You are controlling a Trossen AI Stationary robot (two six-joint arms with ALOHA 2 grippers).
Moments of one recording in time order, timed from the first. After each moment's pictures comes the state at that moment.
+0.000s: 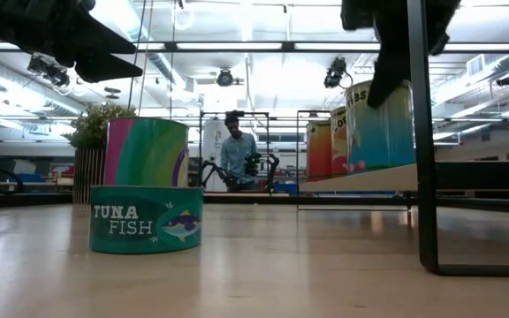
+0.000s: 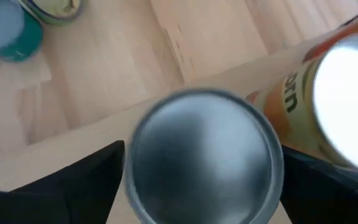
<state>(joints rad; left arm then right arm) -0.20 0.49 0.32 -0.02 -0.50 -0.10 0.37 1.54 1.15 -0.81 0.37 0.69</state>
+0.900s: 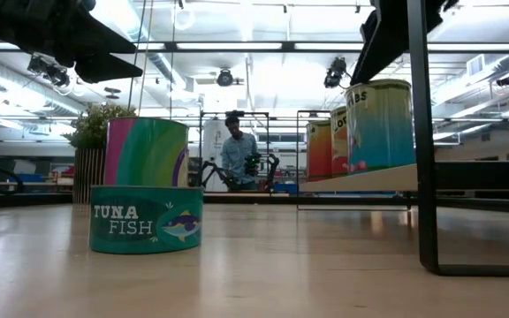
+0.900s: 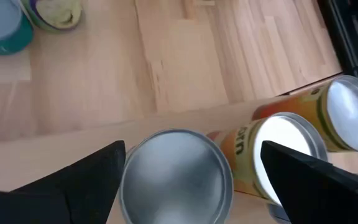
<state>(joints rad) -0.20 0.49 0.32 -0.02 -0.50 -0.11 0.42 1.56 1.25 -0.90 0.56 0.47</state>
